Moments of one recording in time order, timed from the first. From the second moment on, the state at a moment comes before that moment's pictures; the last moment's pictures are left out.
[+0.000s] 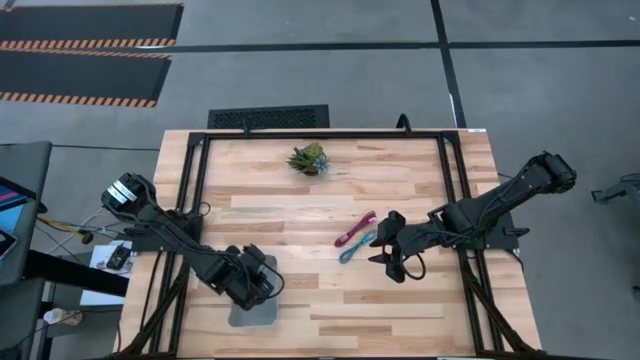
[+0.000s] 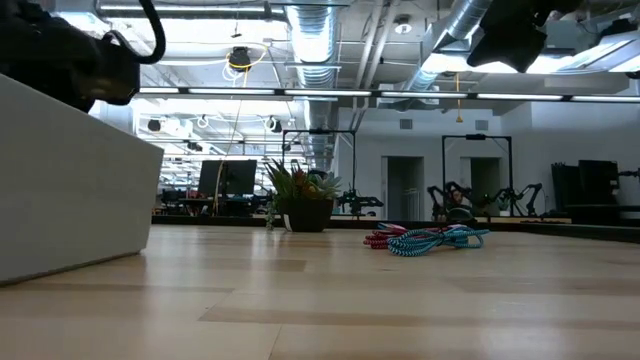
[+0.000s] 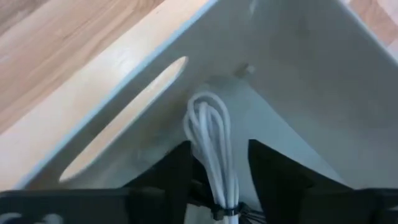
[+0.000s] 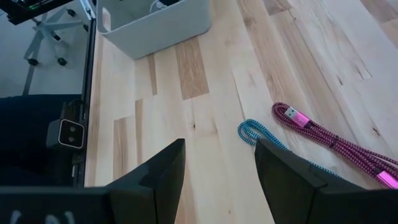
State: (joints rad) left arm -0.66 1.59 0.85 -0.61 -0.37 -1.48; right arm 0.42 1.22 0.91 -0.44 0.21 0.62
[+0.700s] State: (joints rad) left arm -0.65 1.59 1.21 -1.02 -0.45 -1.04; right arm 0.38 1.22 0.91 -0.44 0.22 0.52
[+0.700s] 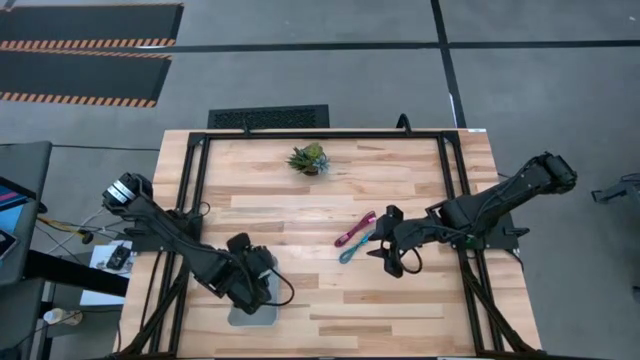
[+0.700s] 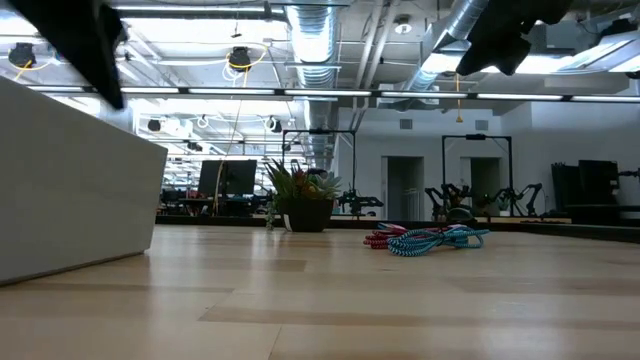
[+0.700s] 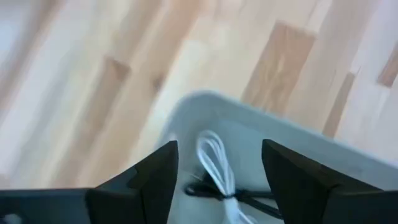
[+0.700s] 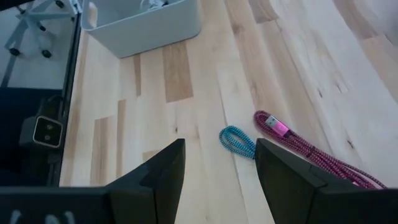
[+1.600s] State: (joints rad) left arm -0.58 1.30 1.29 -0.74 -0.61 -0.38; right arm 0.27 1.58 0.91 -0.43 0.20 0.00
